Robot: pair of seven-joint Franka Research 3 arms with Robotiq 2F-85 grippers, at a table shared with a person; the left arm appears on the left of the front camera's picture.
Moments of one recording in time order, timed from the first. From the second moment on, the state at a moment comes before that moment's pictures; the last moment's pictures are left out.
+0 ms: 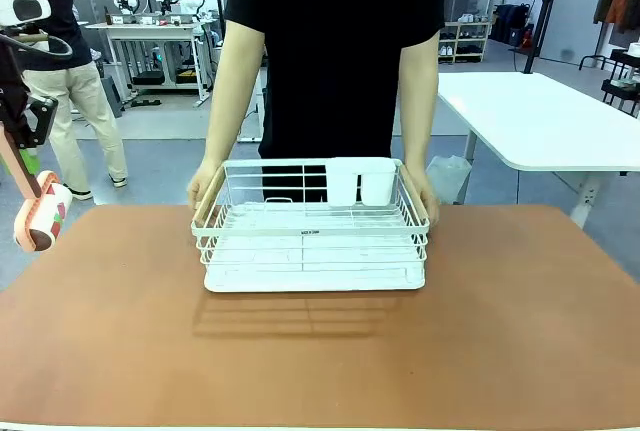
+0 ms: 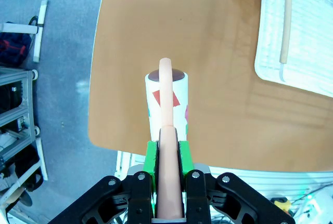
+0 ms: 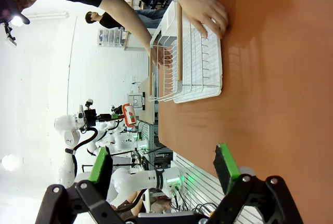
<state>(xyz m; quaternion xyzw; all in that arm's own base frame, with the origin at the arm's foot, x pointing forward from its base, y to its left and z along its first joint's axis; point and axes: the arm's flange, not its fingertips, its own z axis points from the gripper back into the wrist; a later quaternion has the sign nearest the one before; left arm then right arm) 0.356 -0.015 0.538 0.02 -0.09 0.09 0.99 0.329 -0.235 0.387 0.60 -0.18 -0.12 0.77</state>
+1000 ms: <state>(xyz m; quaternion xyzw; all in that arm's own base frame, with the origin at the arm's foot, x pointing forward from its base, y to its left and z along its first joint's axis) 0.356 -0.015 0.538 0.02 -0.09 0.09 0.99 0.329 -0.235 0.387 0.60 -0.18 -0.12 0.77</state>
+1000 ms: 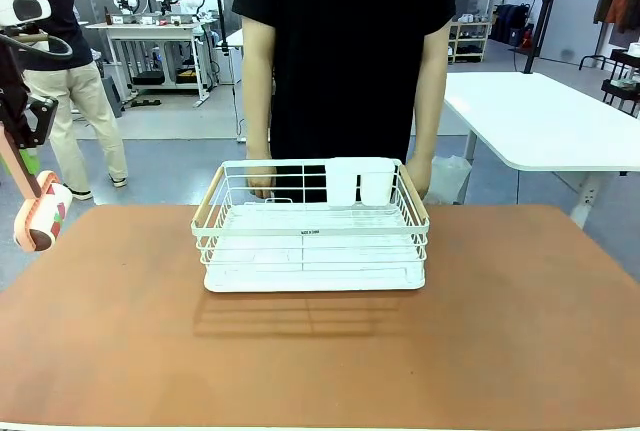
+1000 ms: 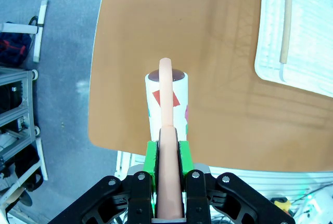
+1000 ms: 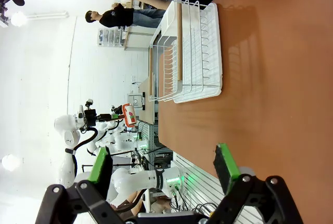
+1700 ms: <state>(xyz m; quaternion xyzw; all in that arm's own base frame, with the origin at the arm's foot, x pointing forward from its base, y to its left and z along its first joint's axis) 0.400 -0.008 0.519 -0.02 -0.09 0.31 0.95 0.329 -0.235 0.387 0.60 -0.18 -0.12 0.77</state>
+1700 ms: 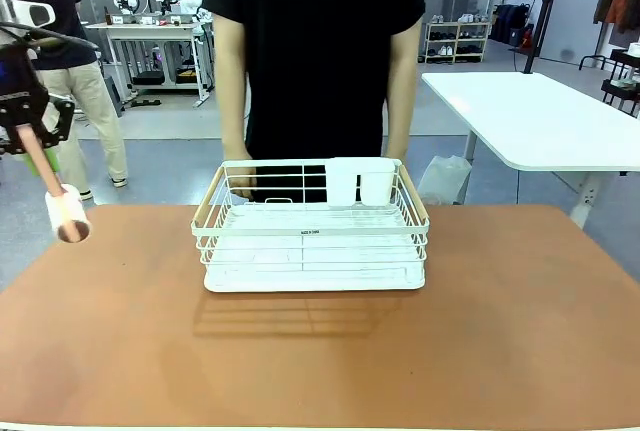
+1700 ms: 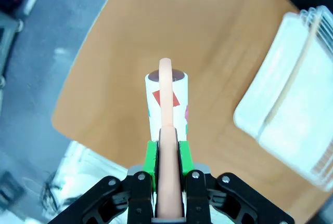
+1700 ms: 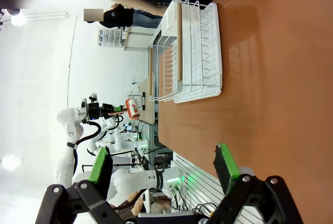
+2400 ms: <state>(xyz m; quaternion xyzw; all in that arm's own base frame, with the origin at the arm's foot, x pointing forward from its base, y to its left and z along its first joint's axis) 0.459 -0.028 0.469 -0.08 -0.16 0.63 0.76 0.329 -0.235 0.387 0.60 -0.18 -0.12 0.77</state>
